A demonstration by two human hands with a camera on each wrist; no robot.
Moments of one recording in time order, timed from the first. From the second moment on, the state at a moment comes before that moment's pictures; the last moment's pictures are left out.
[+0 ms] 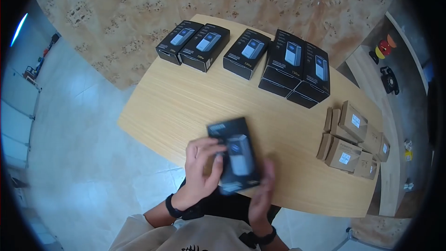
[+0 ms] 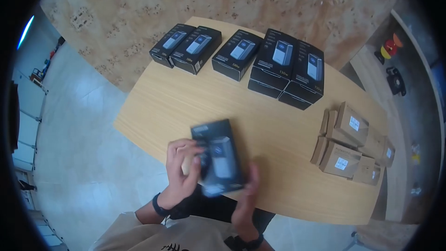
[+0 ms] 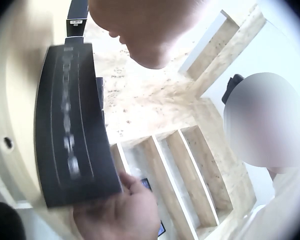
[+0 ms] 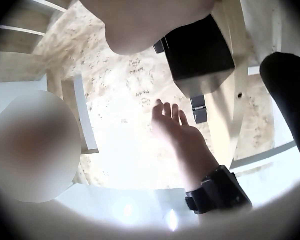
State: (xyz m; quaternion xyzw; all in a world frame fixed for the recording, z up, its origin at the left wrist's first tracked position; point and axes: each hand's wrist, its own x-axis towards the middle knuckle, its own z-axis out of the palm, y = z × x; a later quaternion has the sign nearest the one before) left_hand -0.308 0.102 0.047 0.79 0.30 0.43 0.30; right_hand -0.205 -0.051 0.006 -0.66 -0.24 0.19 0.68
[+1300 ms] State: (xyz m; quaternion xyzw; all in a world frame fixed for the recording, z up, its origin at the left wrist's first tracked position) left_hand -0.359 0.343 0.059 0.84 0.52 0.15 -0.04; right_hand -0.191 -0.048 -0.008 -0.59 -0.50 0.31 0.55
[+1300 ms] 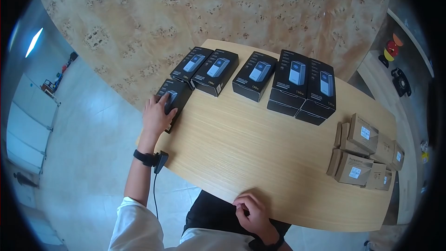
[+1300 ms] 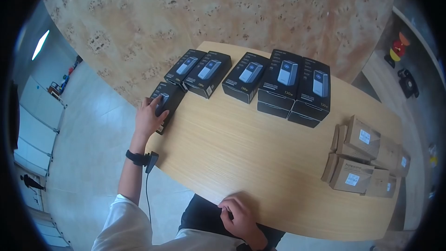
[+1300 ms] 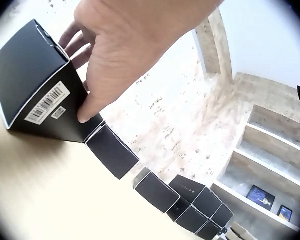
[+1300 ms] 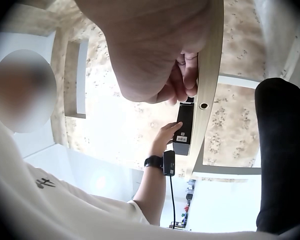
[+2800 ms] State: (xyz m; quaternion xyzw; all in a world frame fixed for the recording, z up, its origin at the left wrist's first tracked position) left_hand -0.324 0.156 -0.002 0.88 0.29 0.32 0.19; right_hand -0.028 0.092 0.064 -0.84 -0.43 0.06 0.33
